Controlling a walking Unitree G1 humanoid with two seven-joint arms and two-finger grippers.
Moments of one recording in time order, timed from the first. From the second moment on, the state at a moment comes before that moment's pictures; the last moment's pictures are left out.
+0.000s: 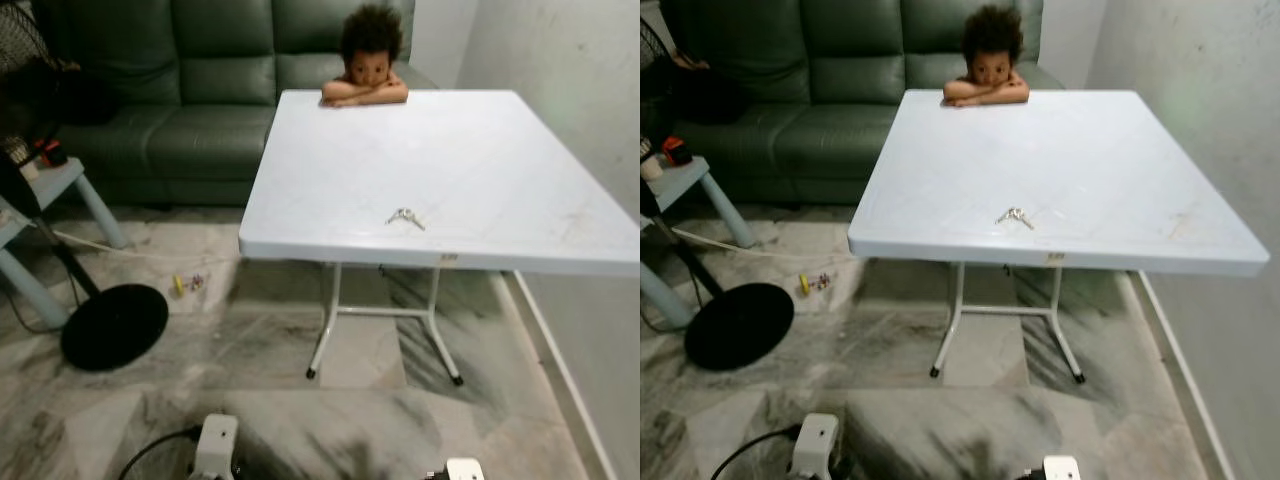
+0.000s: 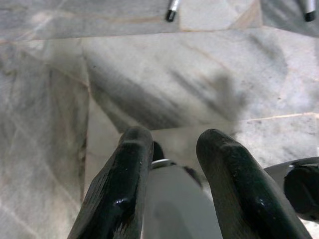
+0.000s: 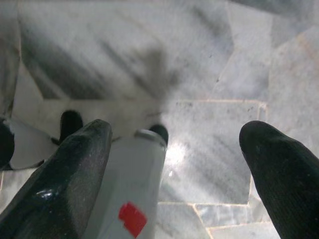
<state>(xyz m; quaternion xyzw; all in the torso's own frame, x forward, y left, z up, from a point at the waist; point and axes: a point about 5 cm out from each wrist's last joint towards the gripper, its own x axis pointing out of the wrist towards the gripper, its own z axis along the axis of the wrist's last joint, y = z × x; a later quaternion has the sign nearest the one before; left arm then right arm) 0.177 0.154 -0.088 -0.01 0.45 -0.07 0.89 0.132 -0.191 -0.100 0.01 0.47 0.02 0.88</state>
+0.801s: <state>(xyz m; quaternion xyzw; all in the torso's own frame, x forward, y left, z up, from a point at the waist) 0.330 0.145 0.061 -0.13 0.05 -0.06 0.99 0.275 -0.196 0.014 0.02 0.11 0.02 0.99</state>
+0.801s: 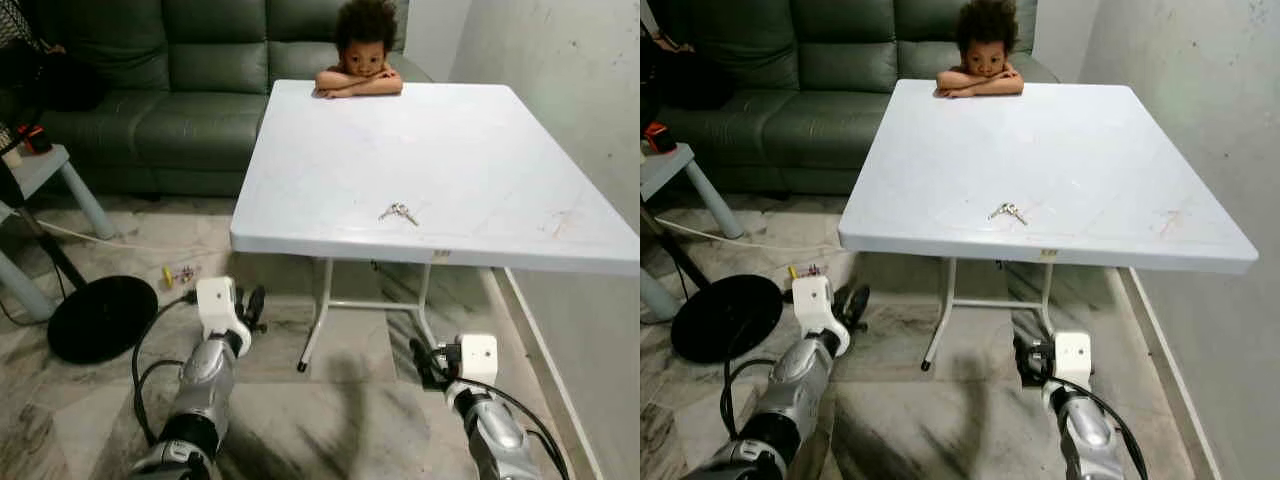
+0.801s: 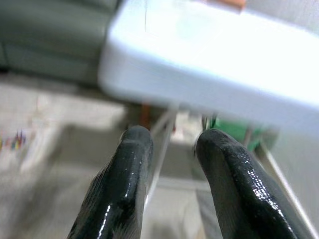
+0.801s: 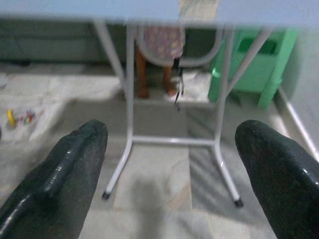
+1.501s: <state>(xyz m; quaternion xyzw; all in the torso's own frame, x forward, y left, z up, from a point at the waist) 0.300 0.150 0.139 -0.12 -0.07 -0.11 0.98 0.263 -0.183 0.129 0.02 -0.11 0.08 0.99</state>
